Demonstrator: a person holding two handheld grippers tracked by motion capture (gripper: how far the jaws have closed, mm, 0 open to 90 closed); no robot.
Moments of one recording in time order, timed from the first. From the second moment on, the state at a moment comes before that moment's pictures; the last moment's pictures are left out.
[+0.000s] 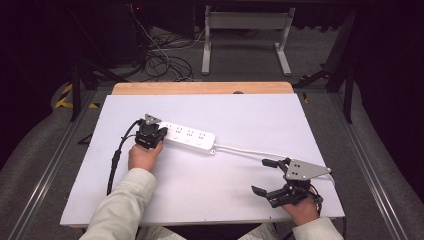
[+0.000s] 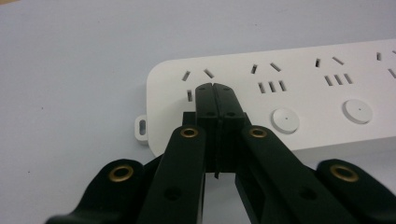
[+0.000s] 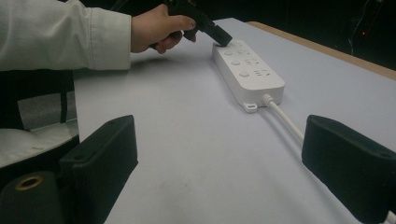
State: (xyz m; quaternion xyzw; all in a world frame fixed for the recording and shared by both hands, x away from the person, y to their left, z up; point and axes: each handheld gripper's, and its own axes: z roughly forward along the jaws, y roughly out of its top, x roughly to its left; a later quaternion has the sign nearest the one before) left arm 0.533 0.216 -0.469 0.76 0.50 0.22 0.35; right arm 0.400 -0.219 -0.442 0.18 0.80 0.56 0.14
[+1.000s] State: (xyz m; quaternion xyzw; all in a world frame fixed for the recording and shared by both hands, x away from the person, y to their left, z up) left arm 0.530 0.208 -0.459 0.77 0.48 0.15 0.40; right arm 0.402 -0.219 -0.442 0.18 0.80 0.56 0.14
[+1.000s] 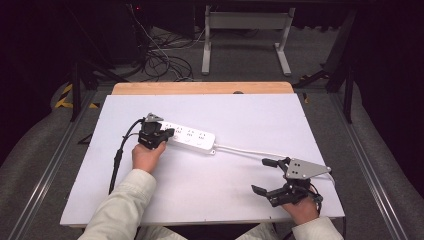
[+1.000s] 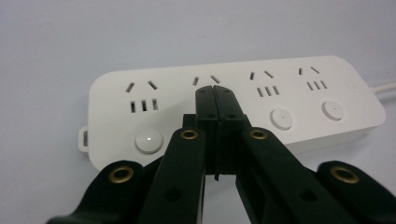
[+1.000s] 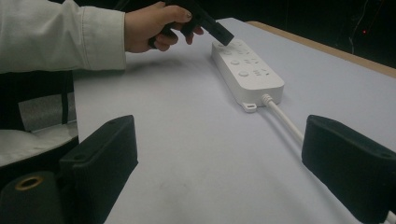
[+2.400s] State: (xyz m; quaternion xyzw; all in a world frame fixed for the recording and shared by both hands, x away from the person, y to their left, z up) left arm 0.523 0.186 -0.472 0.78 0.45 0.22 0.38; right arm 0.400 -0.219 -0.442 0.18 0.80 0.56 0.14
